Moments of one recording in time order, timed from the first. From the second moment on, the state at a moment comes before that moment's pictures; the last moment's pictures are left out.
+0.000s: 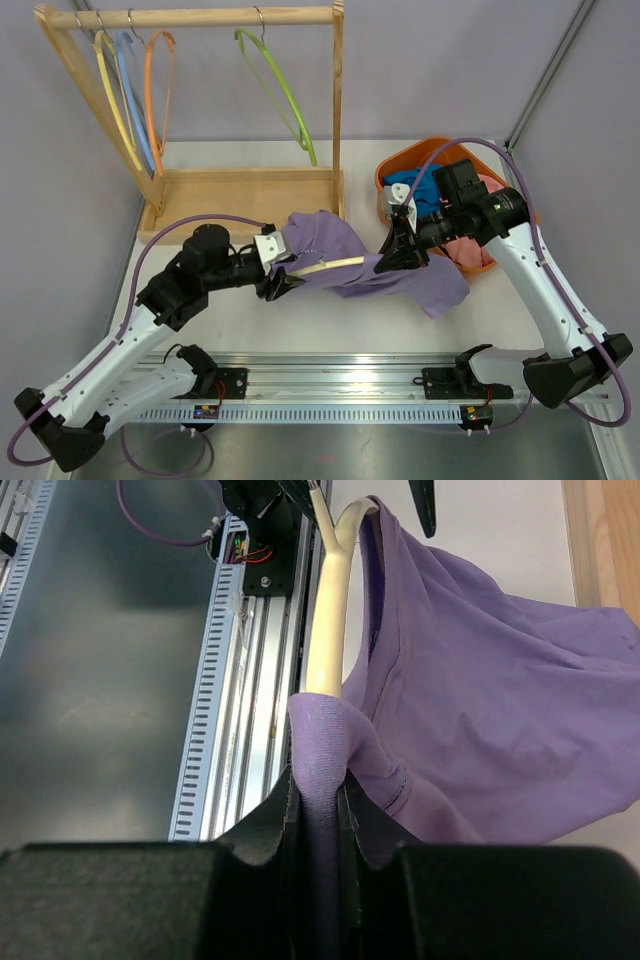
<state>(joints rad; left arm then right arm) -0.68 0.80 0.86 -0.42 0.52 0.25 0.42 1.26 1.47 -1.22 -1.09 -0.80</state>
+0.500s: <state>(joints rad) -0.68 0.81 0.86 -0.44 0.62 0.25 0.42 1.28 1.48 -1.19 -1.09 -0.73</state>
